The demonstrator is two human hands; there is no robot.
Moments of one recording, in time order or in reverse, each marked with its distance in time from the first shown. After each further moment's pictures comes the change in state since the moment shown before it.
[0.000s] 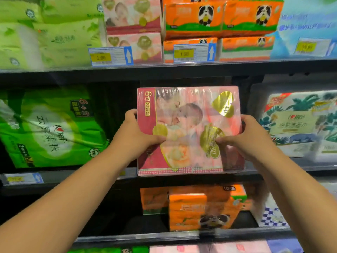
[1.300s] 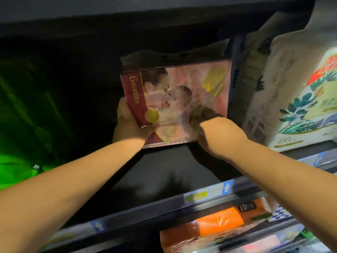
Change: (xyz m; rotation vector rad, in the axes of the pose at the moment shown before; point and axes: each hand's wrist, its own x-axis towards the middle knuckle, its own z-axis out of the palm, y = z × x) left_hand 0.187 -0.113 0.149 0.088 0.076 0.170; right_hand 0.125 0.066 0.097 -0.972 -0.160 -0.364
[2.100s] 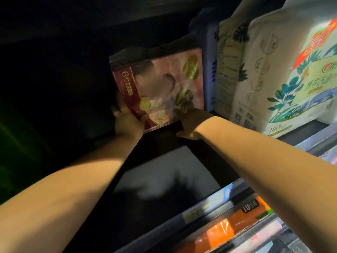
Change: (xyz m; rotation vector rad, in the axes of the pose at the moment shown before) left_hand 0.053 0.009 0.060 0.123 -0.112 -0.058; right_hand 0.088 0.036 0.059 0.060 -0.328 0.114
